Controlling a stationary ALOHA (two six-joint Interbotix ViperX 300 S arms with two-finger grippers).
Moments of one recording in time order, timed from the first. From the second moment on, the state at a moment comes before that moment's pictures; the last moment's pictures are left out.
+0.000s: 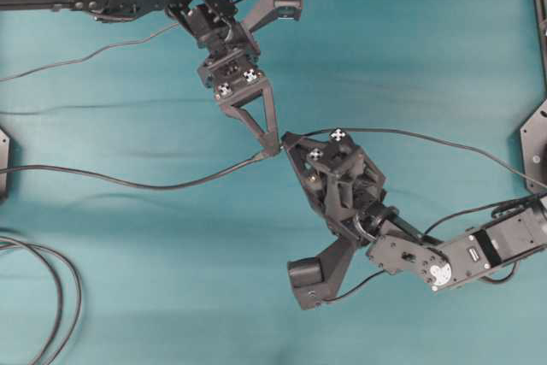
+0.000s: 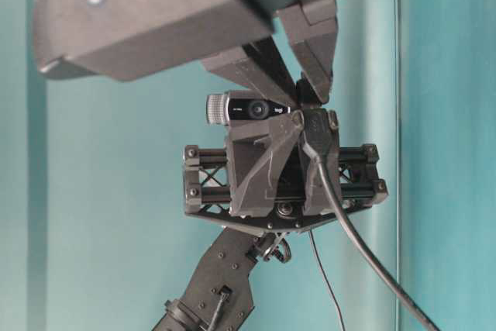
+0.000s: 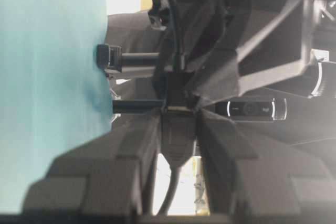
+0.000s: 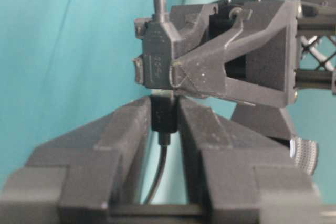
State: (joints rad) left arm 0.43 0.42 0.22 -1.46 1.39 0.75; right arm 0.45 0.10 0.51 -1.43 1.03 0.64
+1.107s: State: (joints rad) left arm 0.22 0.36 0.22 -0.67 0.73 0.55; right arm 0.59 -0.14 0.55 -1.29 1.23 1.52
